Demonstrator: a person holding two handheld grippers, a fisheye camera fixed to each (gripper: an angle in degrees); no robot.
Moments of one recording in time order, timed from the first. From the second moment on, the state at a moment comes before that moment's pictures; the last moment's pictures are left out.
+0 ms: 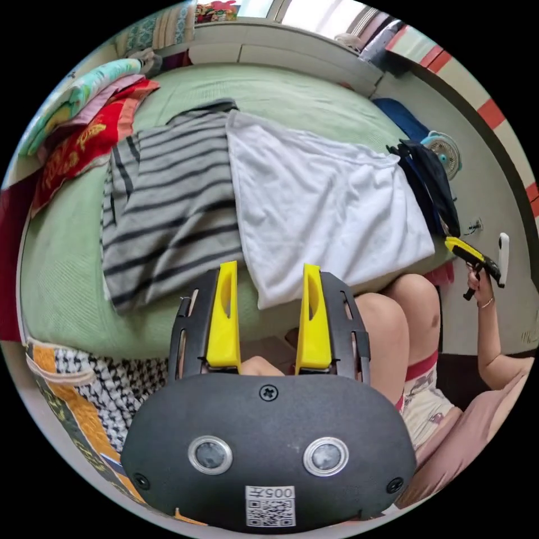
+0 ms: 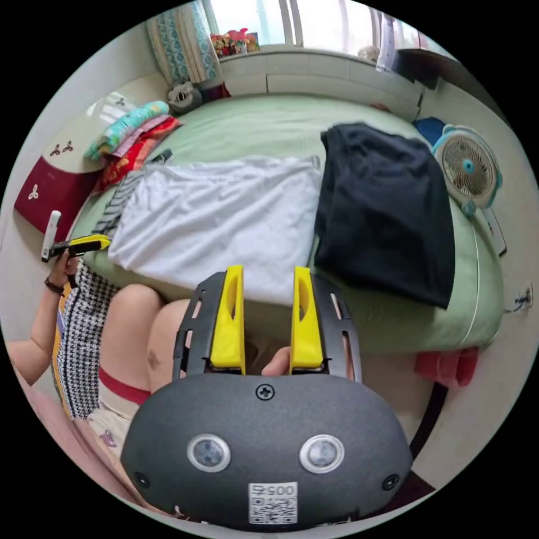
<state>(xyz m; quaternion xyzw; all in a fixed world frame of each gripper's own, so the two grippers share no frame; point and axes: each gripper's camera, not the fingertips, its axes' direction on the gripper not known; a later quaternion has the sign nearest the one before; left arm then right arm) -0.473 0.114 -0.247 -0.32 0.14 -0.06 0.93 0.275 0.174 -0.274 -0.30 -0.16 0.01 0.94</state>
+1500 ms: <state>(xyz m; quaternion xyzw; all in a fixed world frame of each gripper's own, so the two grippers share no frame) -0.323 0.025 0.046 -0.30 0.13 -0.02 0.95 0.107 0.053 -0.014 -0.28 -0.19 -0.13 0.93</state>
